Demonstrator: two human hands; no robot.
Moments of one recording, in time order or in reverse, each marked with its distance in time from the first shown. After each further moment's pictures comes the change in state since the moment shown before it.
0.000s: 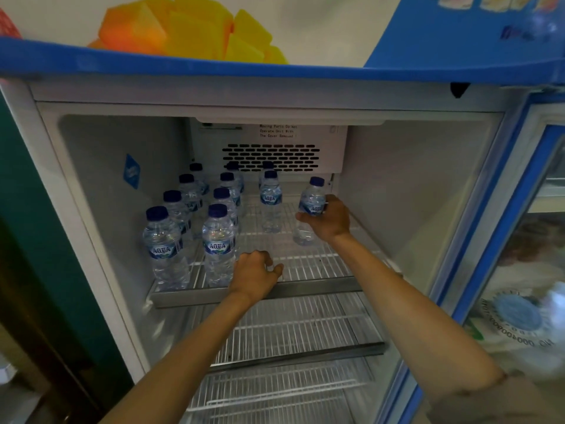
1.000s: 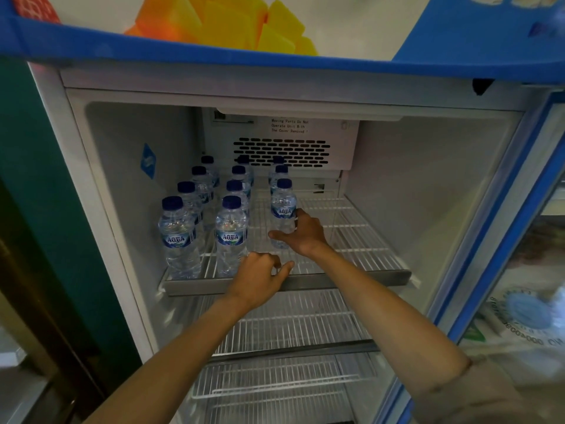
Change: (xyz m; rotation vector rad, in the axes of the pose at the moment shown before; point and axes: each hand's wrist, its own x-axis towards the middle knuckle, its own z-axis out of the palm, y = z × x) left_hand -0.020 -0.010 -0.013 0.108 0.043 0.312; right_hand -0.034 -0.005 0.062 -0.118 -0.279 -0.035
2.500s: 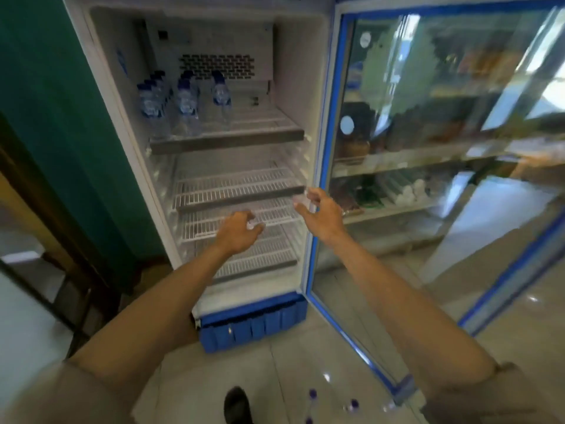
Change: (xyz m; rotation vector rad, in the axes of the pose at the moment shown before) left_hand -0.341 0.182 -0.035 -0.103 -0.381 -0.202; right_hand -0.501 0.071 -0.090 0.146 0.283 0.132
